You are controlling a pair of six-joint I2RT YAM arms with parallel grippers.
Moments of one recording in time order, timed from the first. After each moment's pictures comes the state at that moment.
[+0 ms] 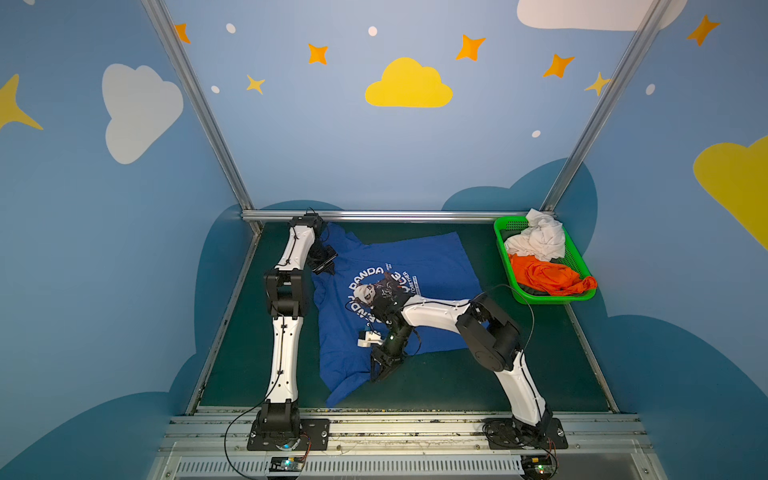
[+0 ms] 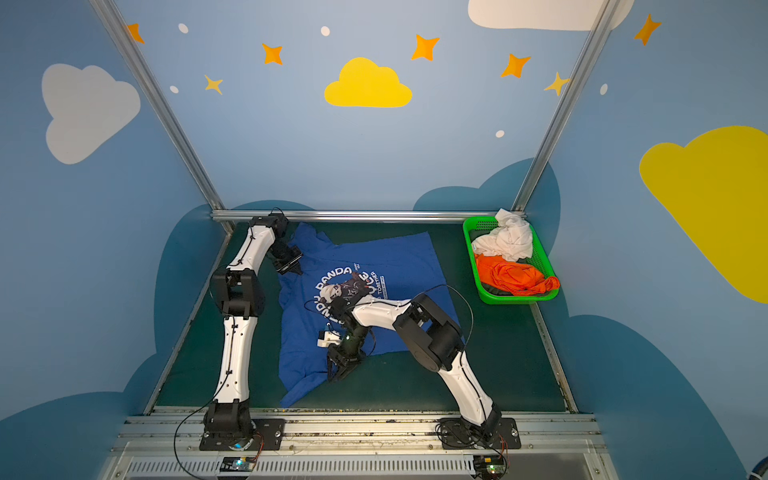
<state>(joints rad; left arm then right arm) 0.01 2.70 2.58 -1.42 0.29 -0.64 0.98 2.18 1.50 -0.97 -0.89 0.13</state>
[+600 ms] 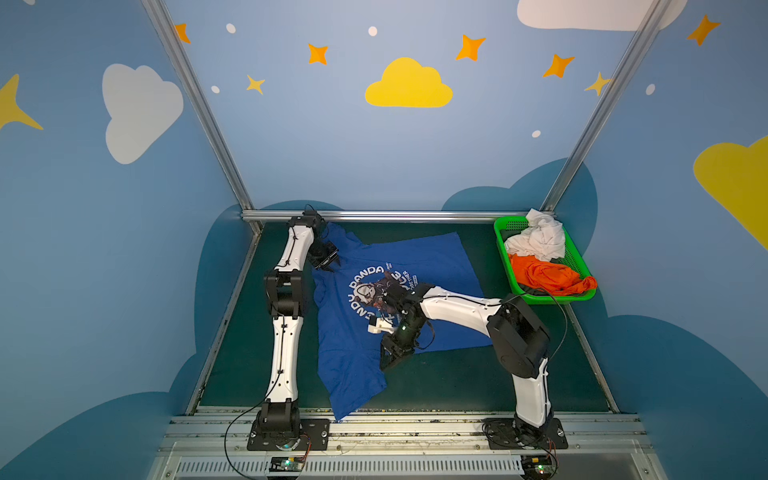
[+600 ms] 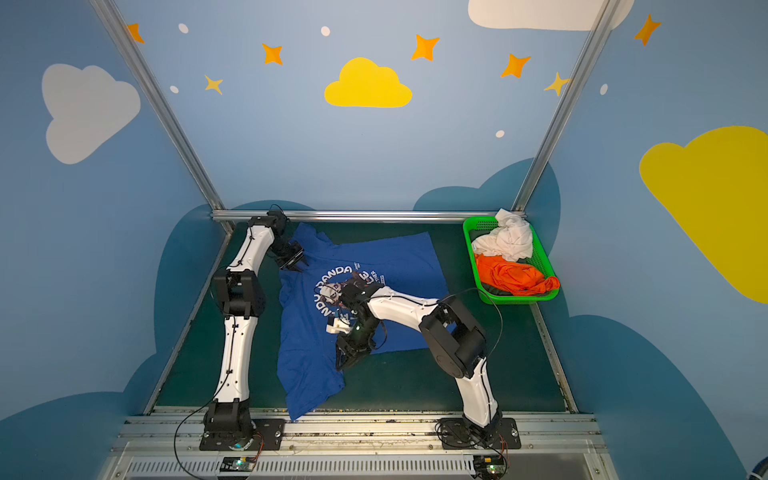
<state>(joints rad) 0.01 2.71 2.62 -1.33 0.37 -0.67 0.90 2.01 1.46 -0.99 -0.78 0.15</state>
